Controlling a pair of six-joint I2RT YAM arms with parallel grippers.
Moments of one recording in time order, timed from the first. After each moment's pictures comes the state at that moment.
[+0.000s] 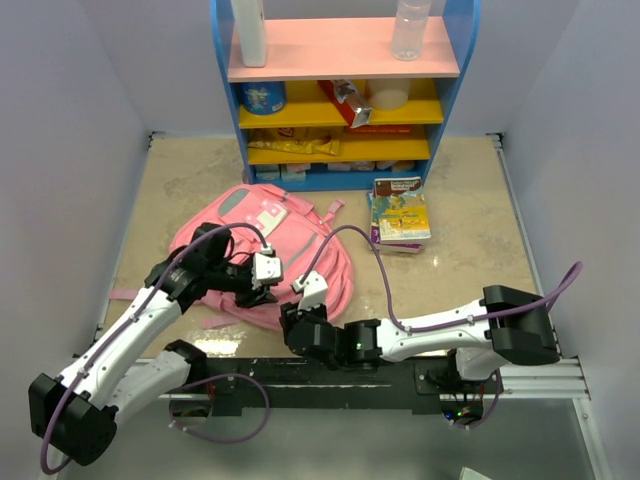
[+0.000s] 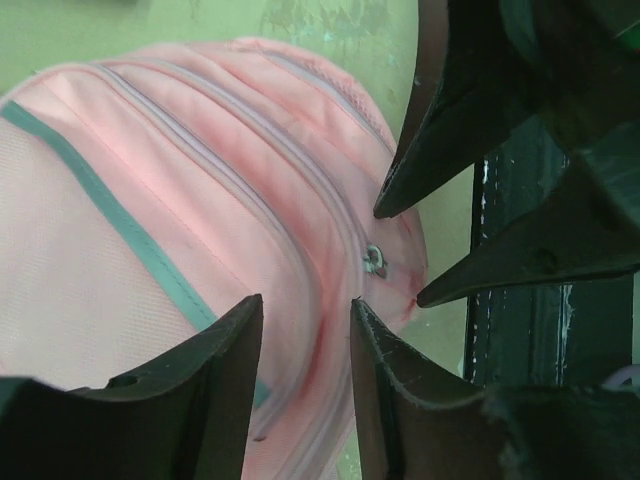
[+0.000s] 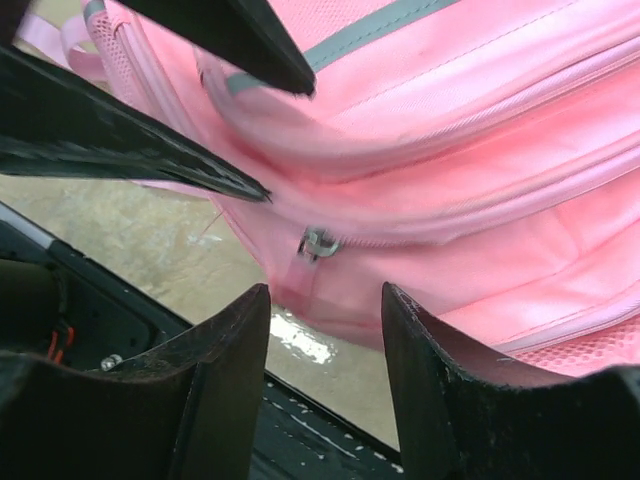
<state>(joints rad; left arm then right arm) -0.46 0.91 0.73 -0.69 0.73 0.72 1.52 1.51 0.89 -0.03 0.79 0.81</state>
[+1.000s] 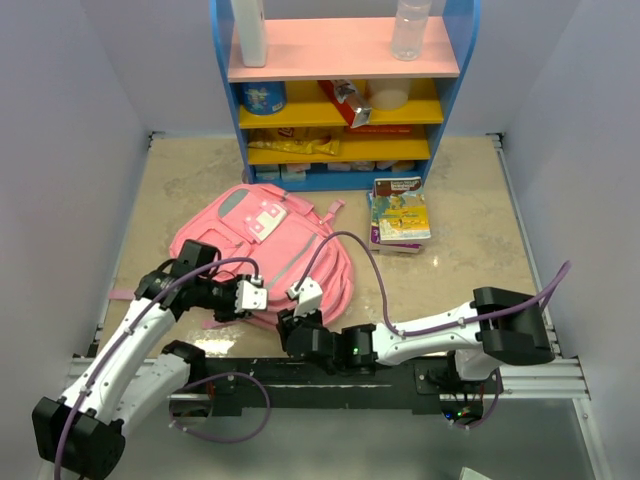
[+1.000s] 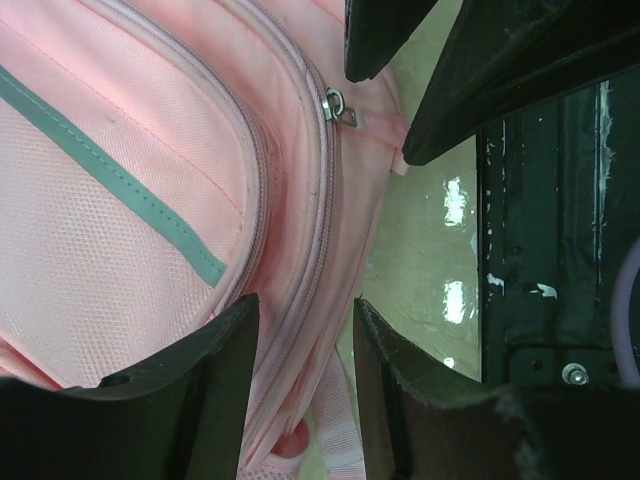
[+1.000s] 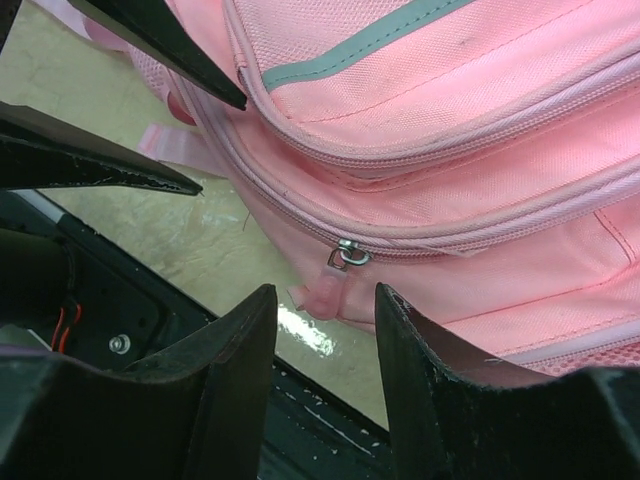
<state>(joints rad) -0.33 0.81 0.67 -0.97 0.70 1.13 1.55 1.54 0.85 0.05 0.76 0.79</state>
